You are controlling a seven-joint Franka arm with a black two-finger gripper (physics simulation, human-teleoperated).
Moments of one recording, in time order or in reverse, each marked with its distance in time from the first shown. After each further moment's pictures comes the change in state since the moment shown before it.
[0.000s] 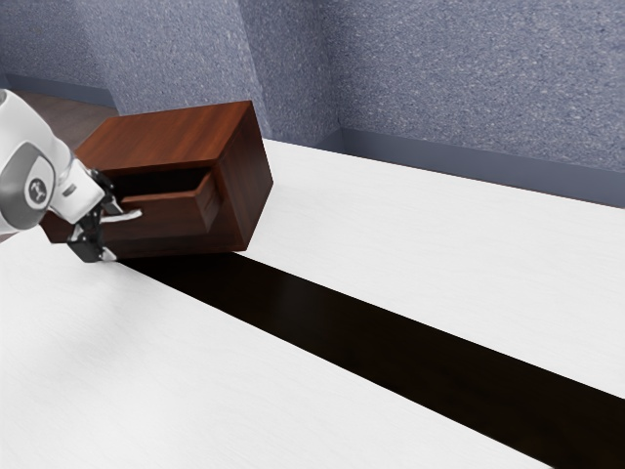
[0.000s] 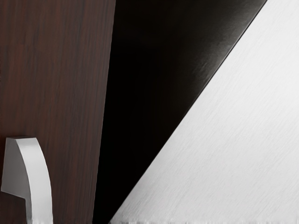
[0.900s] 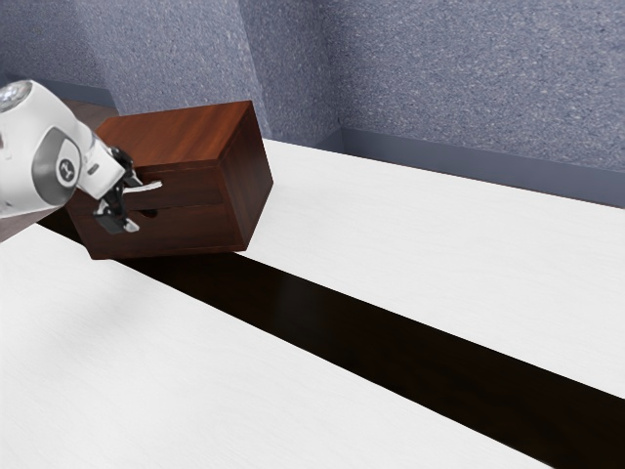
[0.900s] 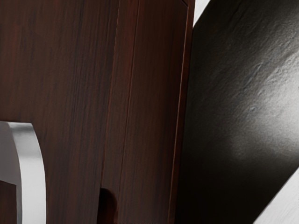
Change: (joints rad) arm -0.012 0.309 -0.002 0.350 -0.001 0.019 0.033
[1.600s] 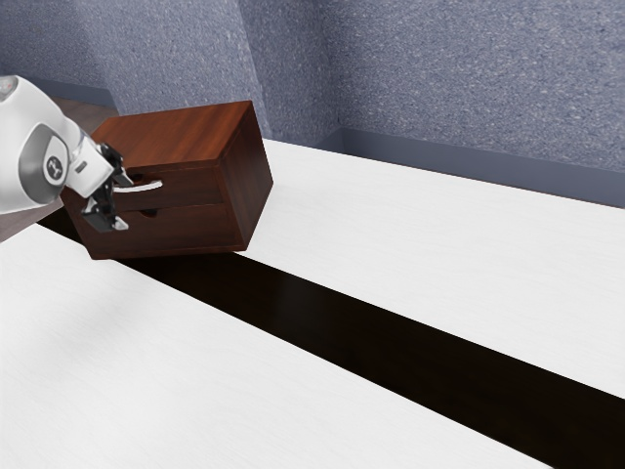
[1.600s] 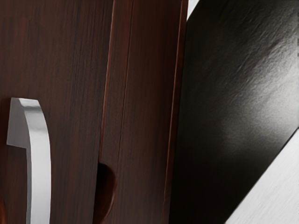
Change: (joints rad) arm 0.019 -0.055 -0.005 -0.045 -0.001 0.001 0.015
